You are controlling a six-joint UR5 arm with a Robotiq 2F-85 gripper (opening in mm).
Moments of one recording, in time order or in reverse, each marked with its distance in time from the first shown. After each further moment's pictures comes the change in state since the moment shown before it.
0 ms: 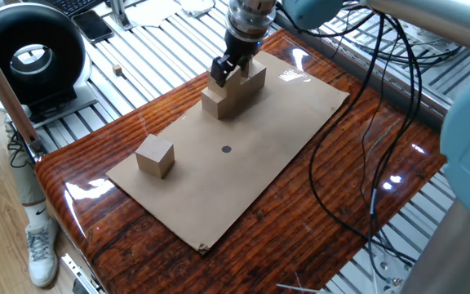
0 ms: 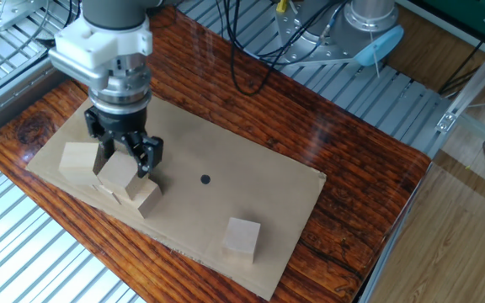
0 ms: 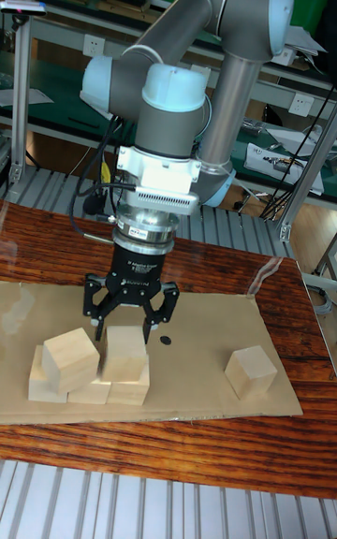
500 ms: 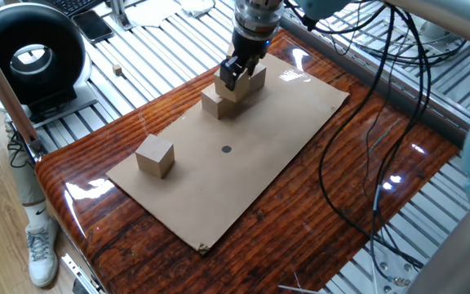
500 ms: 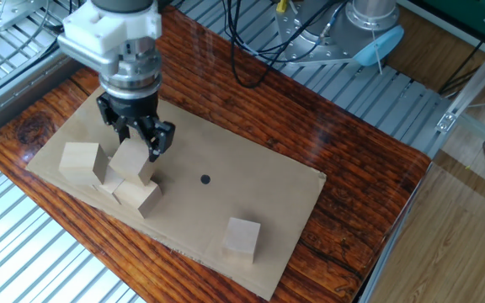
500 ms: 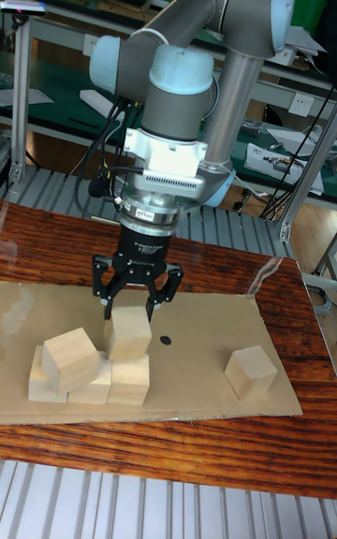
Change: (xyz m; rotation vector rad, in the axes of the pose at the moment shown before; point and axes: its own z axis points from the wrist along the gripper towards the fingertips) arm 0.022 0.008 -0.020 -0.010 0.037 -0.017
